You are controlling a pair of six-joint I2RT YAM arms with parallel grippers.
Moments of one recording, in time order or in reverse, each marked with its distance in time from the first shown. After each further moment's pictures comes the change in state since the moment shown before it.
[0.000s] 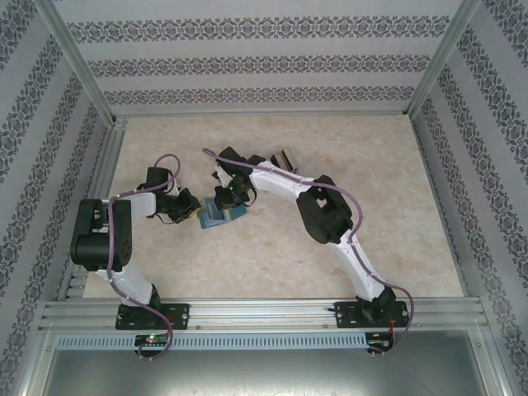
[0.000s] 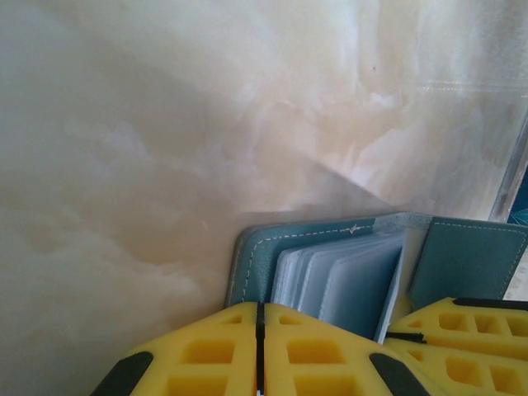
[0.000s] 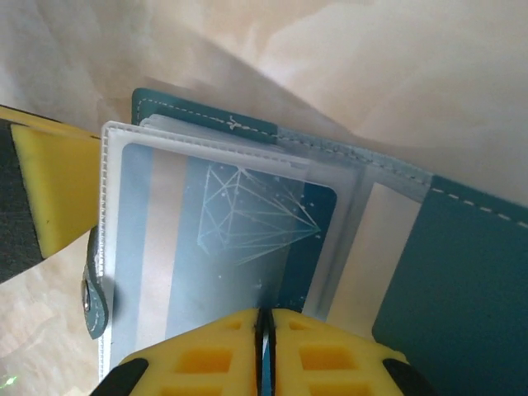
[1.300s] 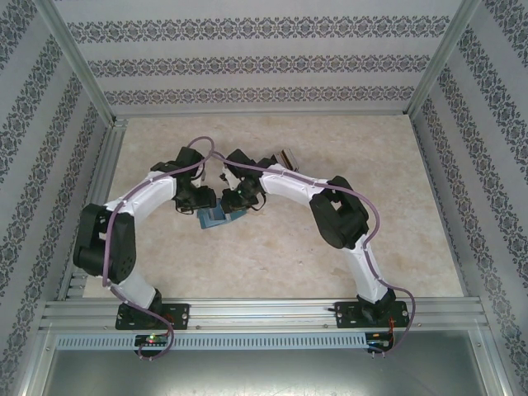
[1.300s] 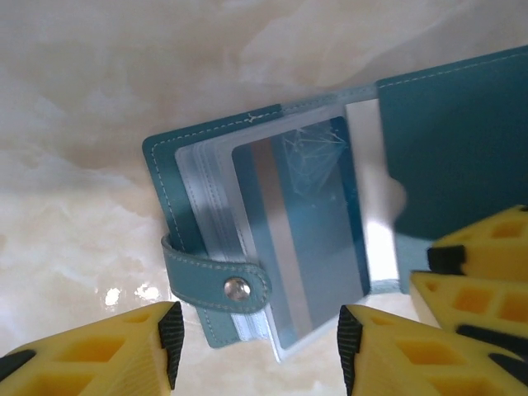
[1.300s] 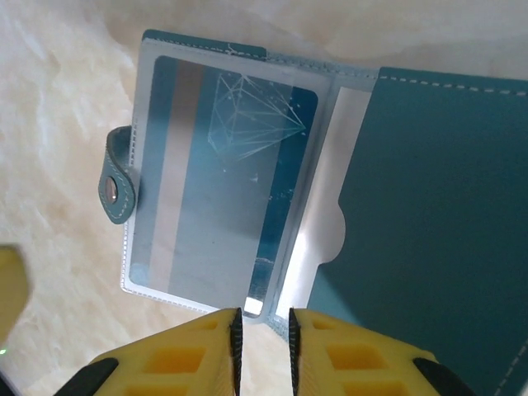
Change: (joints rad) left arm -0.285 -0.050 0.334 -0.576 -0.429 0.286; right arm 0.000 -0.160 -0.211 0.062 0.045 -0.006
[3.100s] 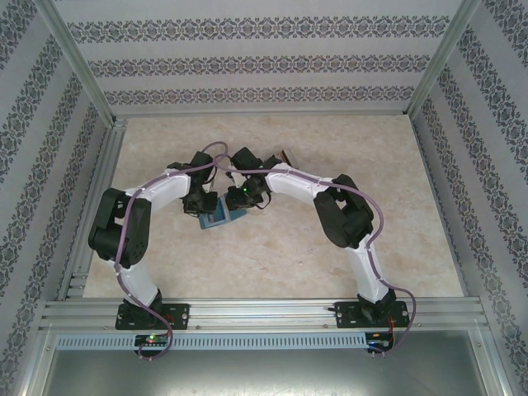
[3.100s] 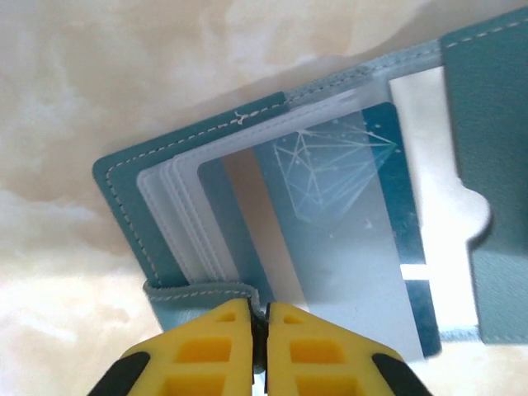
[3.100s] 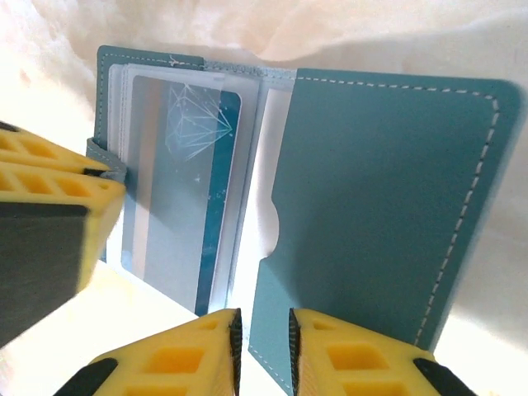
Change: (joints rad) left arm -0.053 0.116 0.031 -0.002 -0.080 0.051; right arm -0.039 -0.029 -0.051 0.042 -0.001 0.005
